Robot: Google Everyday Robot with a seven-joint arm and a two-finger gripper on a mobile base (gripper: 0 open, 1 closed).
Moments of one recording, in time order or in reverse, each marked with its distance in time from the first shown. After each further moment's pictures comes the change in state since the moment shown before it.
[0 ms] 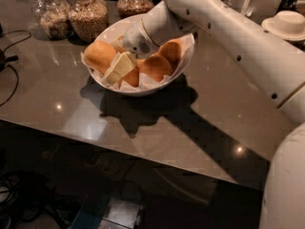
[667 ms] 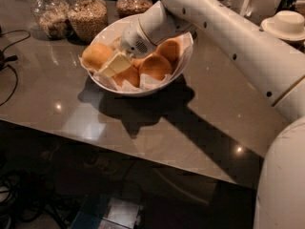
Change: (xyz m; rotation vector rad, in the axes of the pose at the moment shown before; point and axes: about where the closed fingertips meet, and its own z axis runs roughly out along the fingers) arm -0.001 0.000 0.006 -0.014 0.014 -0.013
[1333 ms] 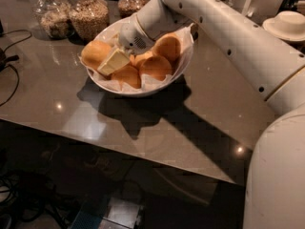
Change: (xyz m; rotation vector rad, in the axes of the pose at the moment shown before) arm -0.009 -0.006 -0.002 -0.012 0.013 -0.033
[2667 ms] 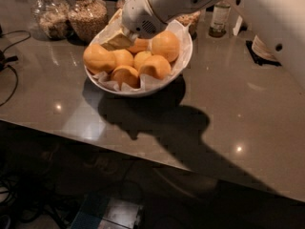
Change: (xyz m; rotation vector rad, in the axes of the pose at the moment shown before) arm -0.051 0.037 -0.065 0.164 -0.009 -0.171
